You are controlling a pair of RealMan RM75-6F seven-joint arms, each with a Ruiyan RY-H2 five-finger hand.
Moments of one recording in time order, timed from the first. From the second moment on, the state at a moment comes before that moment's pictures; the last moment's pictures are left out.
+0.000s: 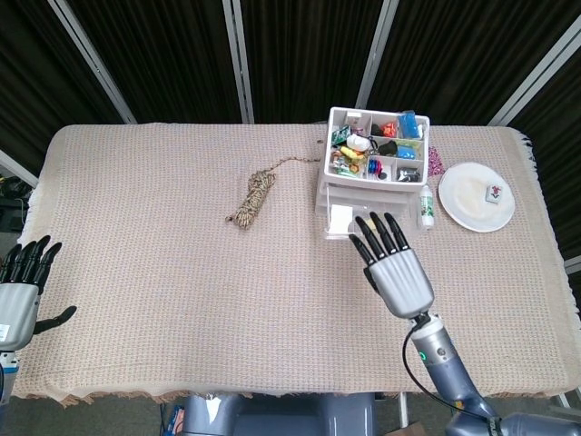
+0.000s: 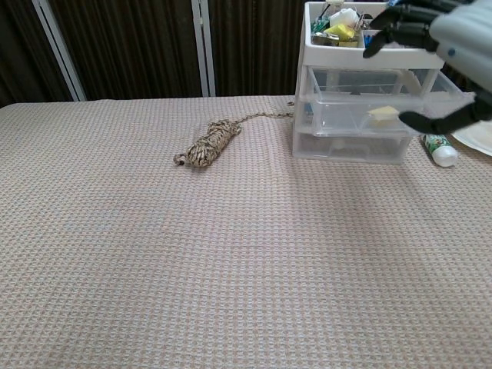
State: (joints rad) left arm -0.11 -1.18 -0.05 -1.57 1.53 1.52 0.10; right arm 0.52 -1.43 0.03 -1.64 -1.59 1.50 -0.64
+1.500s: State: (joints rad) left arm -0.11 -1.18 -0.06 -1.58 1.52 1.52 0.09; right arm 0.44 -1.71 0.06 -1.10 -1.68 1.38 -1.01
